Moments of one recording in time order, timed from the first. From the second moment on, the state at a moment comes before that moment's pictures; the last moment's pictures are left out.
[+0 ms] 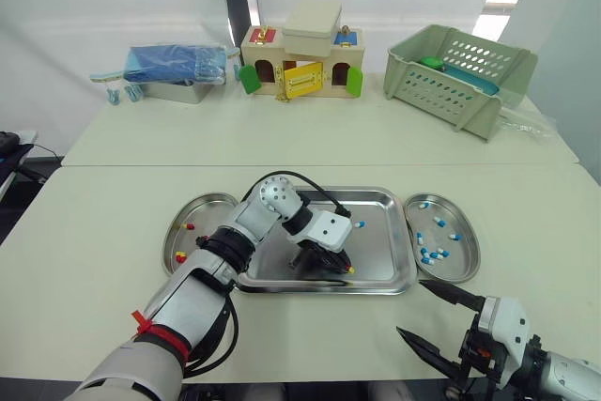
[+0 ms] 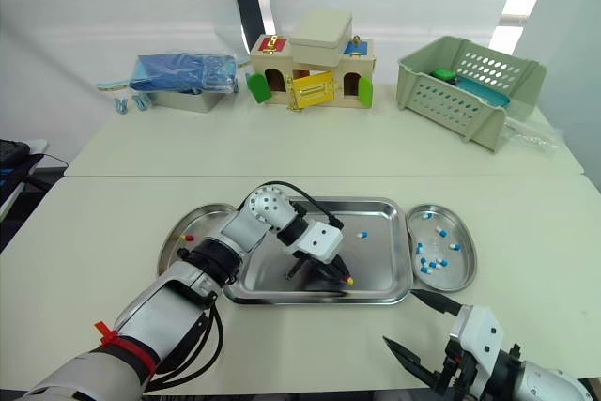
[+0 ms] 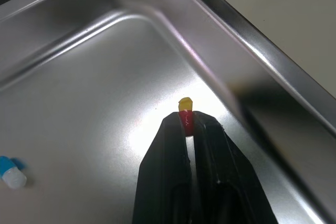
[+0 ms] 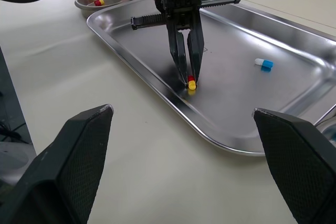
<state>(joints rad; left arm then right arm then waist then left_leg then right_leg) -0.91 0.30 -0.50 0.69 0.09 -0.32 -1.58 0.58 -0.57 -0.12 -0.65 0.39 0.06 0.83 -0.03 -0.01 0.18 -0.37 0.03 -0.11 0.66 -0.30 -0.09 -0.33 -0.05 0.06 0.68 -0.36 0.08</state>
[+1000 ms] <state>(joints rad) -0.31 0.76 0.17 -0.35 -0.20 0.63 -1.07 0.39 -0.70 -0.09 -0.45 0.43 -0.05 1.11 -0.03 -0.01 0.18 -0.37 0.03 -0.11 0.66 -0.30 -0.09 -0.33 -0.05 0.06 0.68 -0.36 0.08</state>
